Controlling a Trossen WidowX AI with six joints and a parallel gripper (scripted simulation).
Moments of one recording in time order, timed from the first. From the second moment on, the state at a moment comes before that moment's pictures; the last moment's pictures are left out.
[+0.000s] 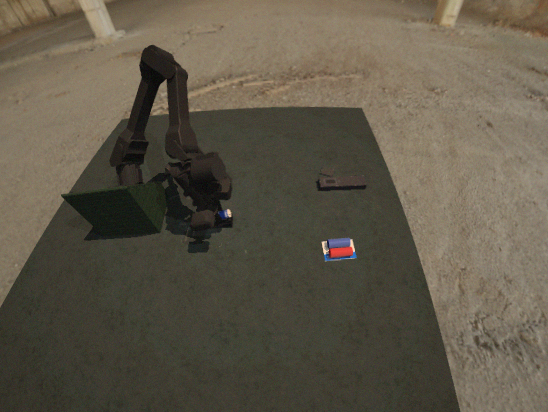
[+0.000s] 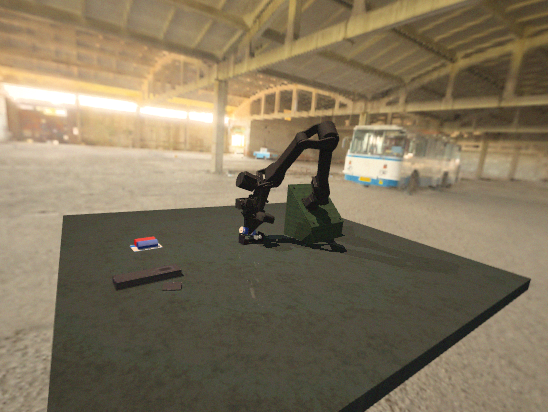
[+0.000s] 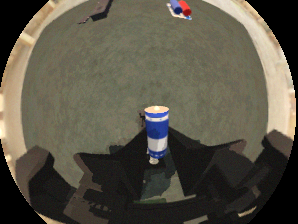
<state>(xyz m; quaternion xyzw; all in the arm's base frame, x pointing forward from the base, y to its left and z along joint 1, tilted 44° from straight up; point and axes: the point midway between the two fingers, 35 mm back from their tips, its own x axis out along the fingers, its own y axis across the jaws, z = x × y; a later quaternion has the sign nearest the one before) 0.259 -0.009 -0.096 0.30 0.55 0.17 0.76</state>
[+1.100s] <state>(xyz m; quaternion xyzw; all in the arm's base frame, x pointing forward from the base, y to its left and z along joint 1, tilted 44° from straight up) 0.254 -0.002 -0.103 0.32 0.49 0.14 0.80</state>
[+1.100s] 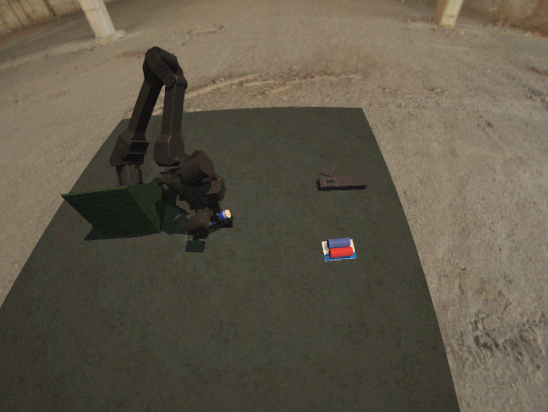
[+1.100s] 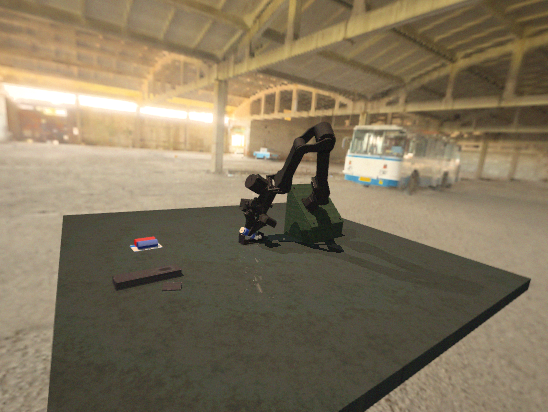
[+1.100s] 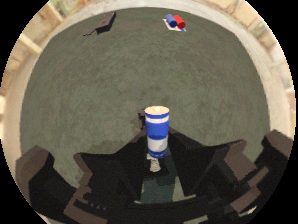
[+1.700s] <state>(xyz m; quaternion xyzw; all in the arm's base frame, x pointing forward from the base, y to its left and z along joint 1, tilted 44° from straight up) 0.244 0.006 -0.104 0.32 0.48 0.14 0.80</state>
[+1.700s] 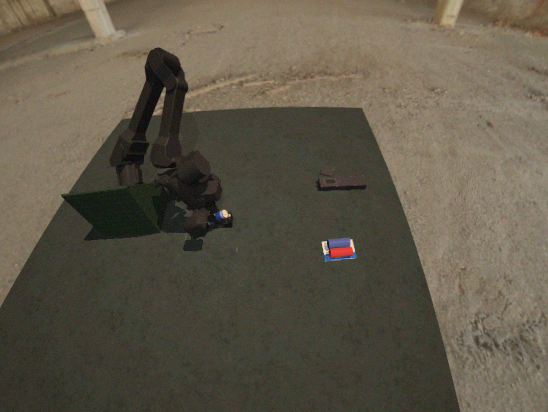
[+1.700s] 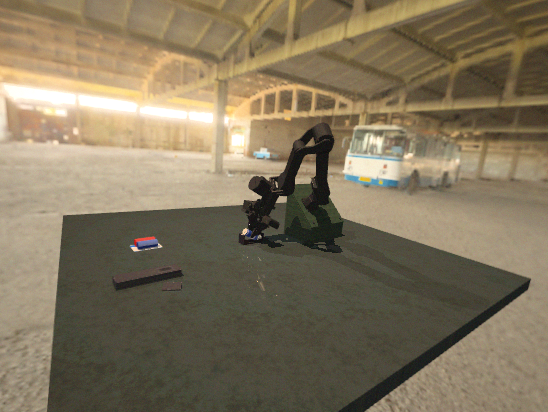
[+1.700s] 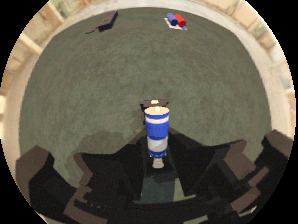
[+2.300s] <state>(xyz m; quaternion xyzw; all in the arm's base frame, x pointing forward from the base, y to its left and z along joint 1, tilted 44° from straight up) 0.234 0.007 -0.105 0.32 0.48 0.13 0.80</state>
